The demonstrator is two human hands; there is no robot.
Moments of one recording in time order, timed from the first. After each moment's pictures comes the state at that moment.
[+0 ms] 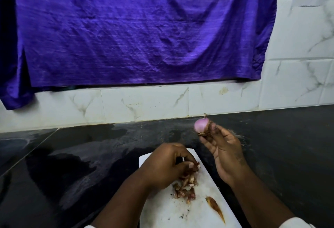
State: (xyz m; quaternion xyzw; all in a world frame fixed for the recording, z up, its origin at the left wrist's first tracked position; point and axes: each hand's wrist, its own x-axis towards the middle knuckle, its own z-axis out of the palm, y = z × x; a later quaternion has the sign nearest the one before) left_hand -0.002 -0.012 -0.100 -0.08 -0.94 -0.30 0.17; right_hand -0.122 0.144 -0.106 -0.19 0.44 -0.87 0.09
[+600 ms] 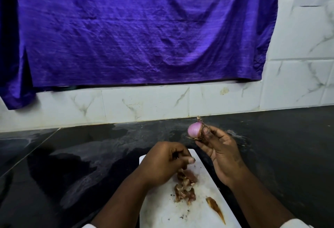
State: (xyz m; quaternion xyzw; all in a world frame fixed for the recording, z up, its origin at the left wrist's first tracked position) left_hand 0.004 -0.012 -0.095 -0.02 -0.90 -0.39 0.18; right_hand -0.107 0.144 -0.098 -0.25 0.44 -0.85 0.14
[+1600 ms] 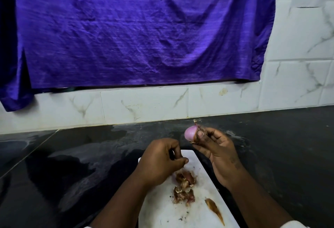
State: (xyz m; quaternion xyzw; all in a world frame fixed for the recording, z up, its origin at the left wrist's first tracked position) left_hand -0.002 -0.016 -0.099 0.02 -0.91 -0.34 0.26; right_hand -0.109 0.144 -0.103 -0.26 0.47 -0.83 0.13
